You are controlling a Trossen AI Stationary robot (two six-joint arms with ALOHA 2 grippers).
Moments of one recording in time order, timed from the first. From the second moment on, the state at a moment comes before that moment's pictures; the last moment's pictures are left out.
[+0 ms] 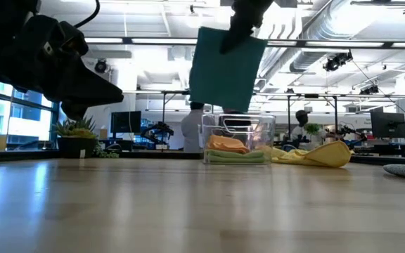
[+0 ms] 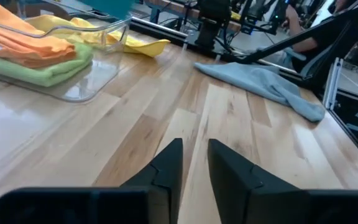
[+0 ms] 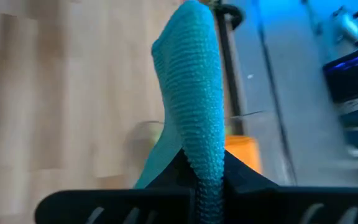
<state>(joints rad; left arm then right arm) -0.24 1.33 0.09 0.99 -0.50 -0.39 -0.10 1.63 1.57 -0.79 0.36 -0.29</state>
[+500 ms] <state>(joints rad) -0.24 1.33 0.09 0.98 -0.51 -0.38 -0.41 1.63 1.50 -0.66 0.23 -0.63</state>
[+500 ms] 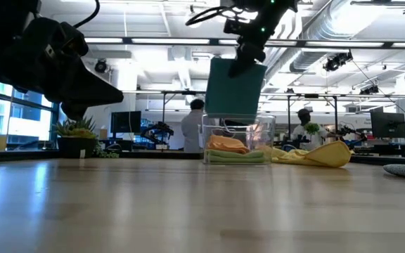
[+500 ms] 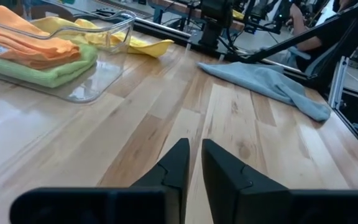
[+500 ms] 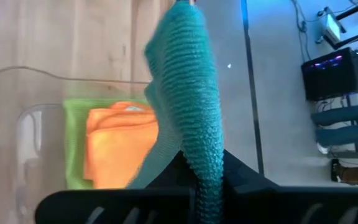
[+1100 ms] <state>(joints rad) -0.22 1.33 0.09 0.98 -0.54 -0.38 -0.48 1.66 1.50 -0.60 0.18 -0.71</state>
